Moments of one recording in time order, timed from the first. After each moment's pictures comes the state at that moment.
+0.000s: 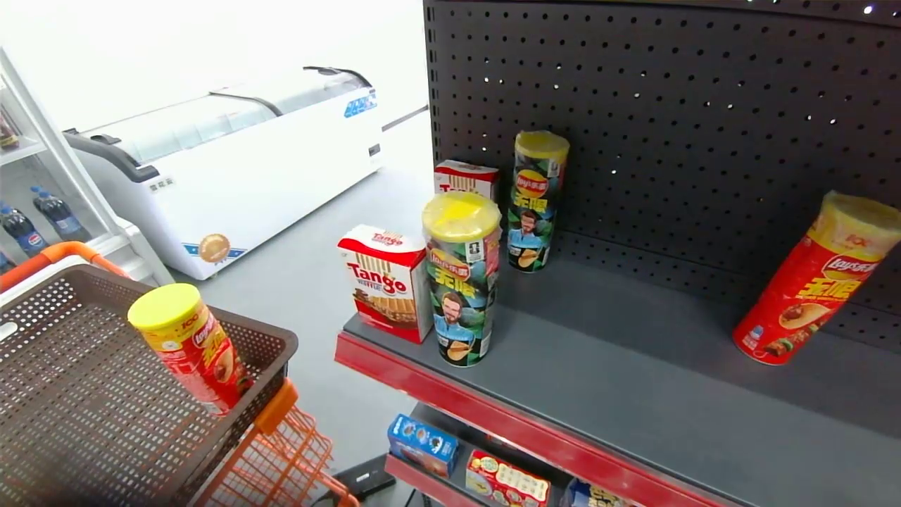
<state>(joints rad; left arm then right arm) 0.00 0.00 0.00 0.00 -0.07 0.01 -0.01 0.00 0.00 0.00 0.00 0.00</state>
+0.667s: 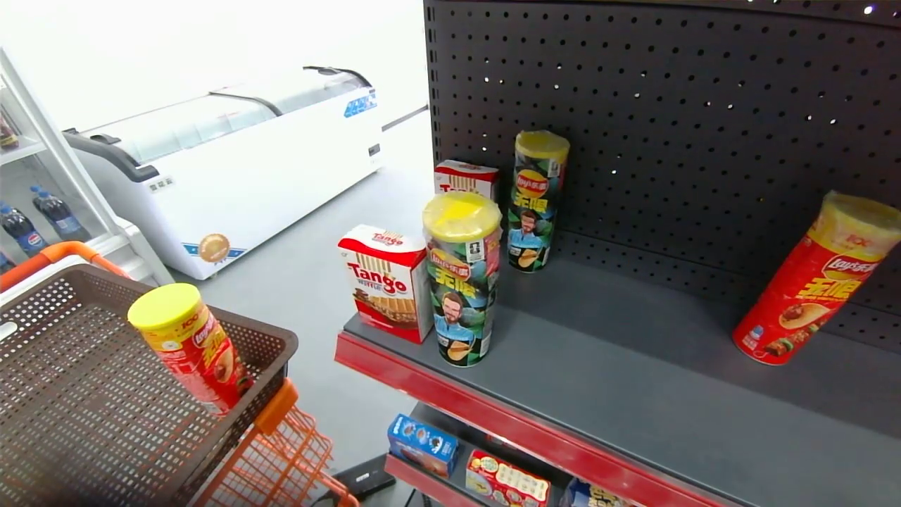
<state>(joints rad) 0.00 0.34 -0.33 0.07 0.06 0.04 -0.01 0.00 0.00 0.00 0.00 0.00</state>
